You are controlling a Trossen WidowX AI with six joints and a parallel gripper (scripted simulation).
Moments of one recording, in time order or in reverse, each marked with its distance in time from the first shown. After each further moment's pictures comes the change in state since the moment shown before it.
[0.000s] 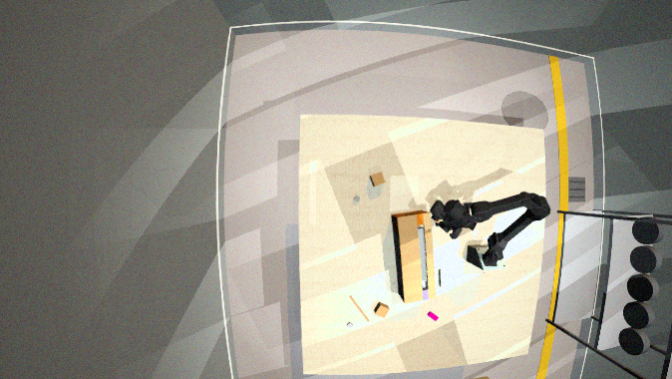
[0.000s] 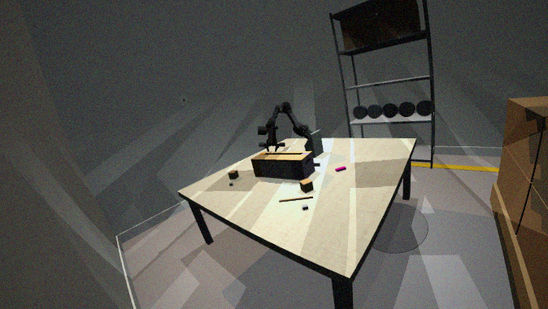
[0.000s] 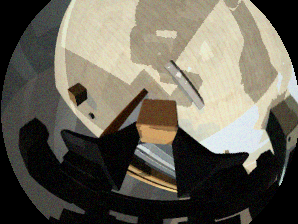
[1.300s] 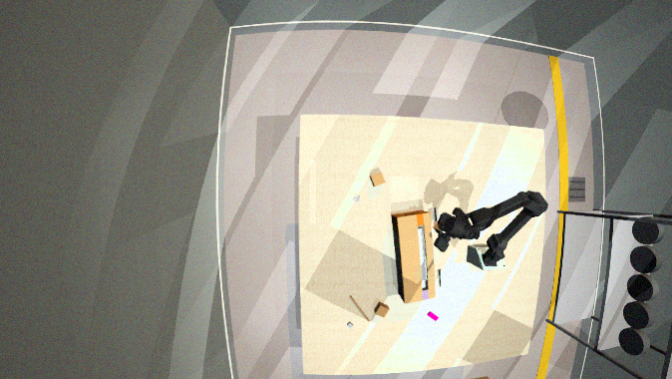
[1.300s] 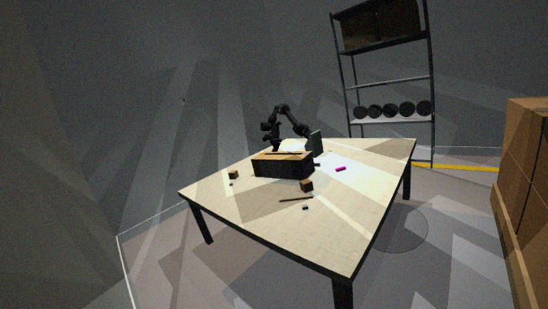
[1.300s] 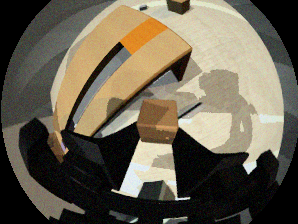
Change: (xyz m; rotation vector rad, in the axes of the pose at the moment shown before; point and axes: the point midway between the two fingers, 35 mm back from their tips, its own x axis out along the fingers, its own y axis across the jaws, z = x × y) arm -0.025 -0.026 -0.026 -1.664 -0.037 -0.083
